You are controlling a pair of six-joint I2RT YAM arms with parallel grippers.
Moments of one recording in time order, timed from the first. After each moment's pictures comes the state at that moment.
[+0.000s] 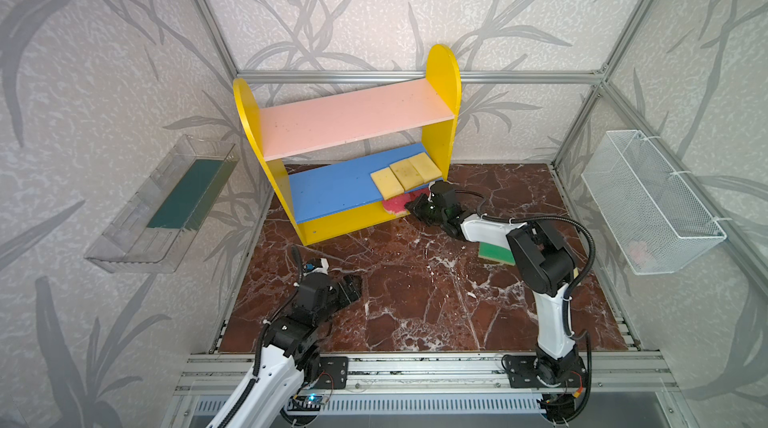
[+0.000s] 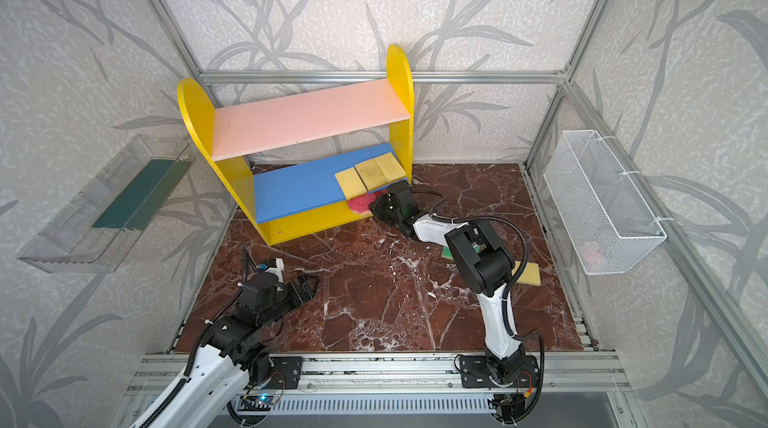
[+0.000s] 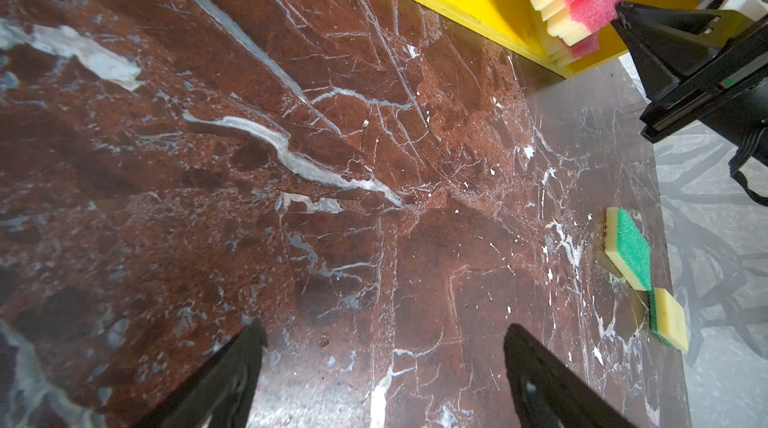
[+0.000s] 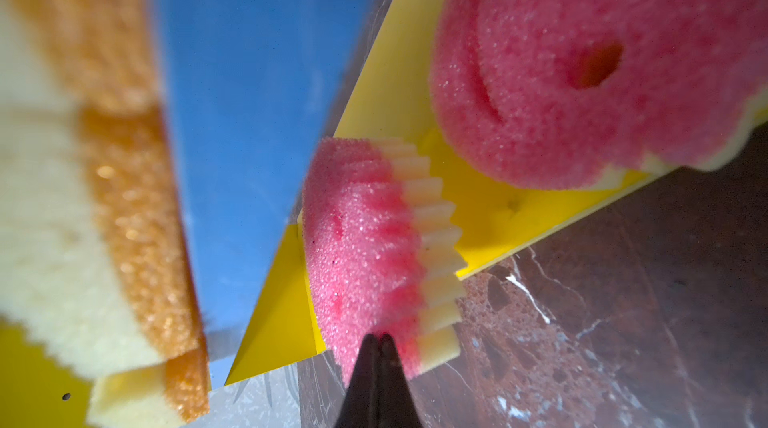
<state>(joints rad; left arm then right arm) -0.34 0.46 0.21 -0.44 0.04 -0.81 0.58 2.09 1.32 0.31 -0.23 1.21</state>
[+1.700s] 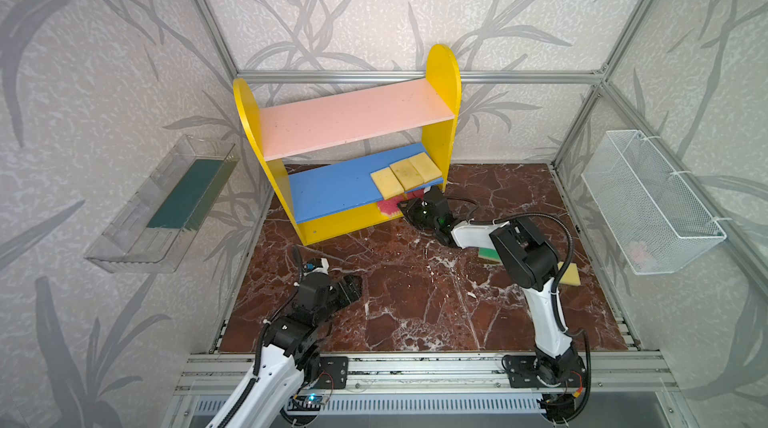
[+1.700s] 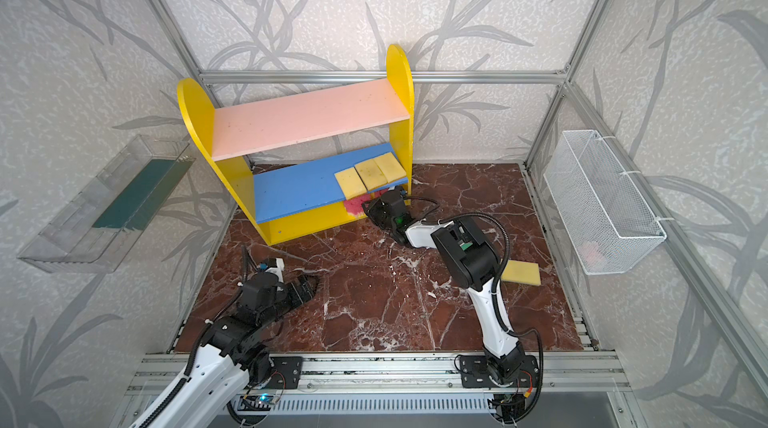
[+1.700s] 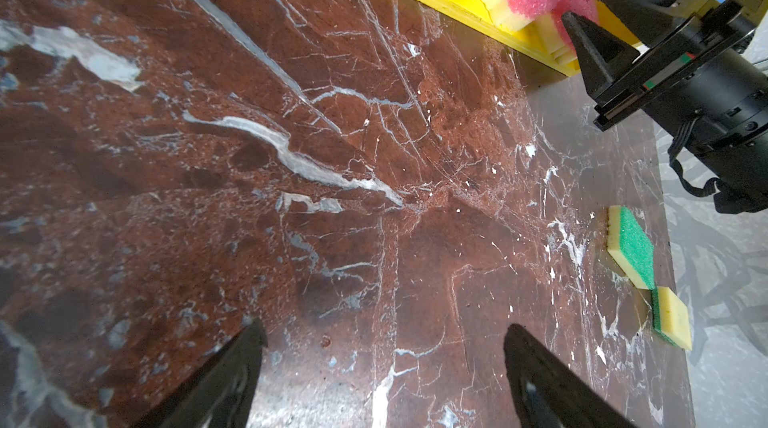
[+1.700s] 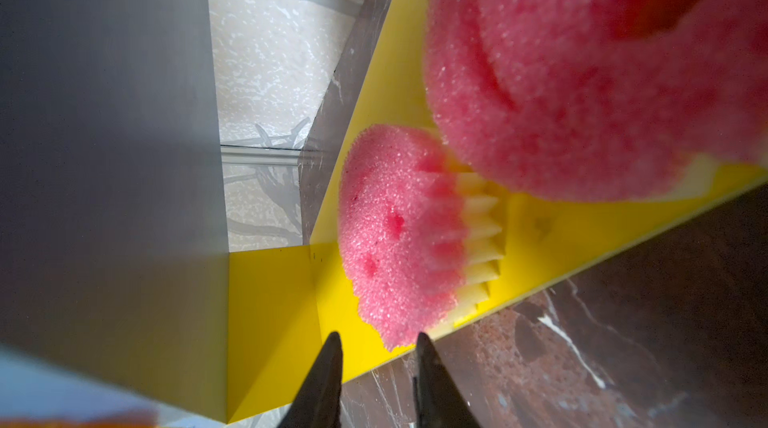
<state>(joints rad) -0.34 0.47 0.21 -0.44 0.04 -0.80 0.62 2.20 1.33 0.50 -0.16 1.31</state>
